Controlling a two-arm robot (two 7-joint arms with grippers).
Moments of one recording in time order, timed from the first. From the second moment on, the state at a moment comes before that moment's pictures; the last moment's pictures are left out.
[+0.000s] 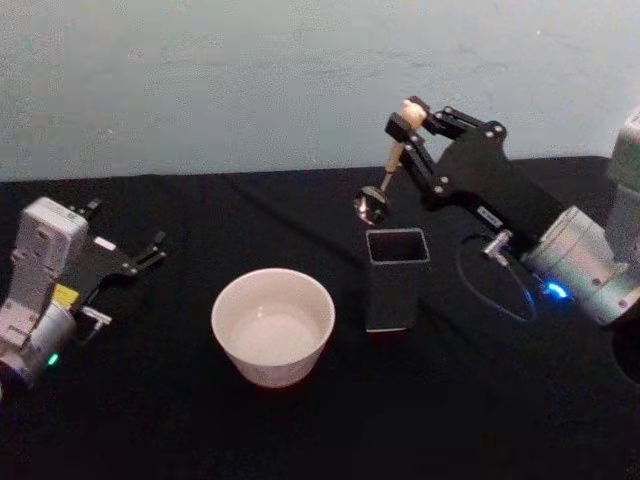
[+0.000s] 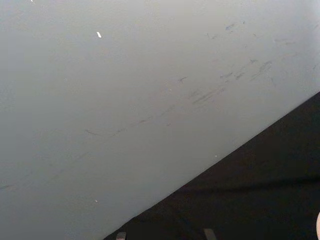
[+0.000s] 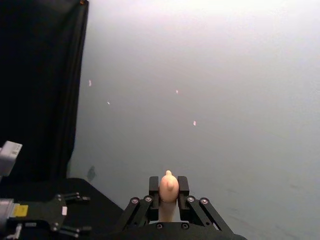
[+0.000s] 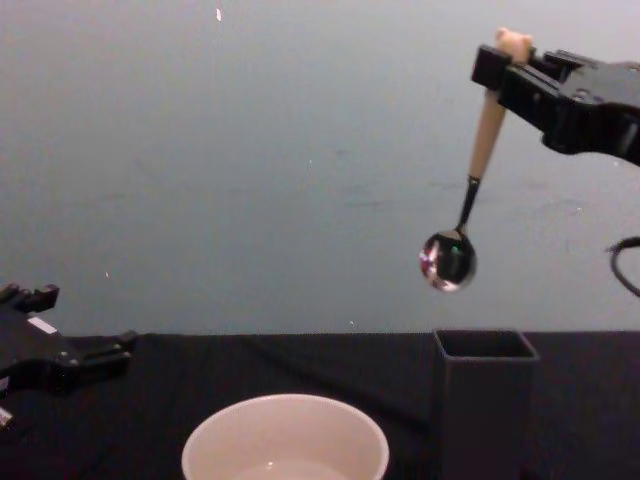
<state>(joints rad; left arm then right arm) -0.20 0.60 0.45 -1.41 -0.25 -0.12 0.03 0.18 0.41 -0.29 -1.68 0.42 -0.23 0.48</state>
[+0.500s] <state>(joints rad) -0.20 0.60 0.45 -1.41 -0.25 -0.12 0.03 0.15 0.41 -0.28 -1.67 0.39 -0.16 0.42</state>
